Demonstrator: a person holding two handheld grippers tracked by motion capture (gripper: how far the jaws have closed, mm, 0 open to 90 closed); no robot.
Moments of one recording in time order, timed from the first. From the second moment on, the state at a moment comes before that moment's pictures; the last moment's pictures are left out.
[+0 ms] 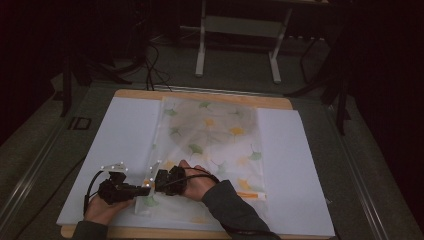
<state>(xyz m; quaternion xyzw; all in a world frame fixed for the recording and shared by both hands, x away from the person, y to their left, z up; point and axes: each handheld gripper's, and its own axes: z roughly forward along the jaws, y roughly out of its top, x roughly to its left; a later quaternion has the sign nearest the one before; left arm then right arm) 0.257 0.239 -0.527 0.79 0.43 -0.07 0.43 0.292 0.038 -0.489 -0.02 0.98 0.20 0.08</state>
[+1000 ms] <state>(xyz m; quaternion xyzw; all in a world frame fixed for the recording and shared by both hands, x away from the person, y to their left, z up) 0.256 0.242 -0.525 0.79 0.43 -0.06 0.43 0.293 0.016 -0.486 -0.01 0.98 0.19 0.08</state>
